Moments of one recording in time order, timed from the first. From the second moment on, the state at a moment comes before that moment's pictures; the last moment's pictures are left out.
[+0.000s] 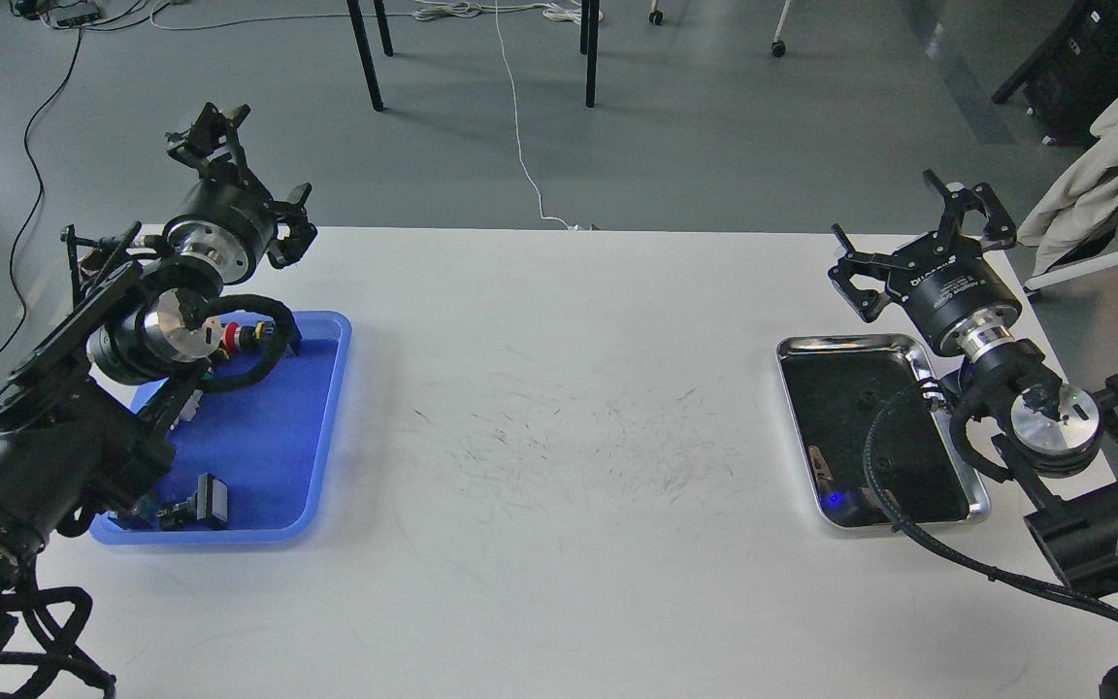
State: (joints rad) left arm -0.69 0.29 -1.02 -0.90 0.25 0.09 -0.11; right arm 0.47 -0.32 1.14 0.93 0.16 0.31 0.00
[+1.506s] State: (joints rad) left arm -0.67 0.32 -1.03 -0.90 0.24 0.11 -0.12; right arm 0.58 -0.44 0.94 0.90 0.16 0.32 0.00
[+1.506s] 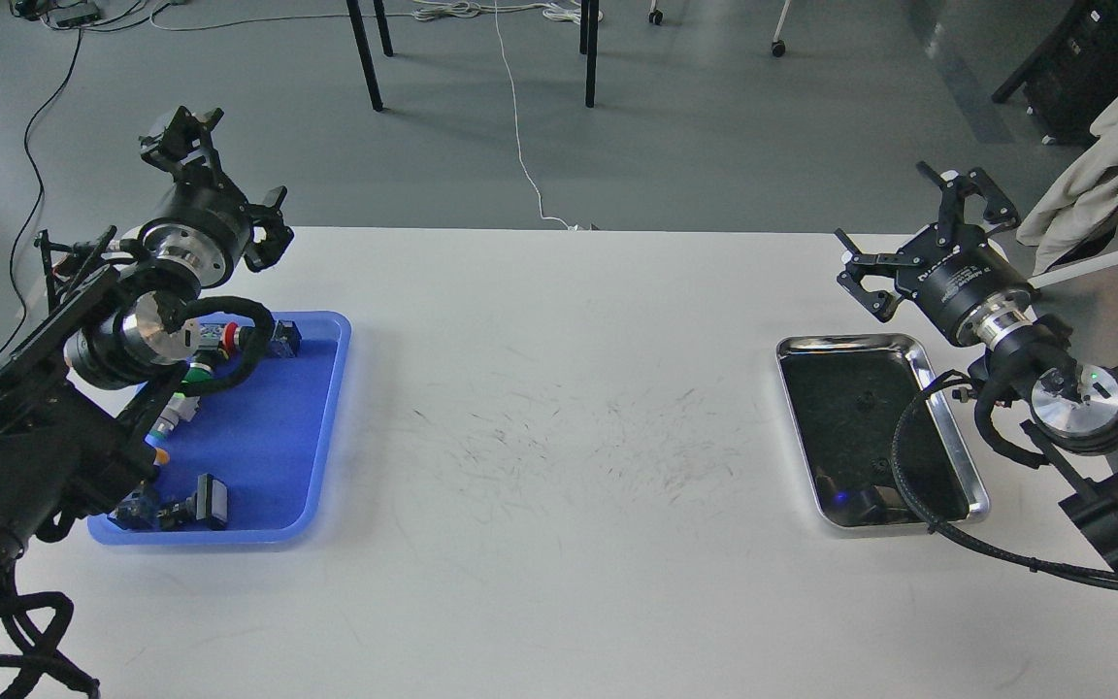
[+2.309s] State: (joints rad) left arm -0.68 0.33 -1.04 -0.90 0.24 0.11 -0.12; right arm 1.23 -0.82 0.07 1.03 0.06 0.38 -0.01
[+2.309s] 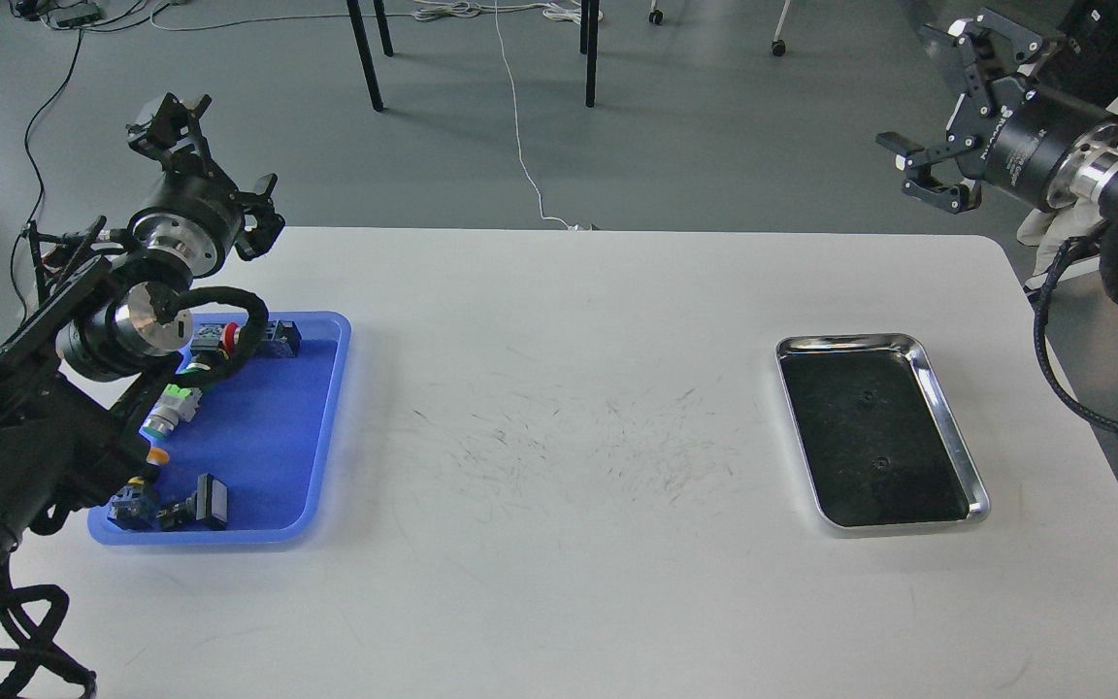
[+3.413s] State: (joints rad) left arm -0.68 0.33 -1.03 -0.89 0.24 0.10 -0.12; right arm 1.62 -0.69 -0.81 1.23 -0.62 0.29 -0.07
